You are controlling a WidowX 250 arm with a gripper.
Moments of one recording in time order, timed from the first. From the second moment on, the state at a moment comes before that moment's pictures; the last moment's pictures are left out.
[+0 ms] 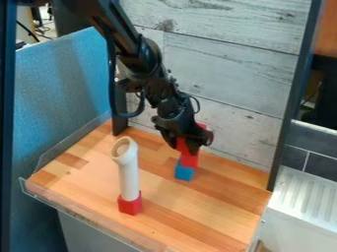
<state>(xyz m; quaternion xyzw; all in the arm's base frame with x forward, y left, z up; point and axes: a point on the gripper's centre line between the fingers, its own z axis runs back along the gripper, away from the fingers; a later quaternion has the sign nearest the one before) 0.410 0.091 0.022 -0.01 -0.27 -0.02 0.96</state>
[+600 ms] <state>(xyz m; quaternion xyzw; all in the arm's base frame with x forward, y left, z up) 0.398 0.070 0.050 -0.03 -0.30 -0.04 0.95</state>
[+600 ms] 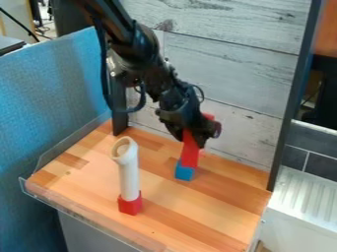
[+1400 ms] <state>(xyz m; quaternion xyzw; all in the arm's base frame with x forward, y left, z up) 0.355 0.044 0.014 -0.01 -0.28 -0.11 0.95</state>
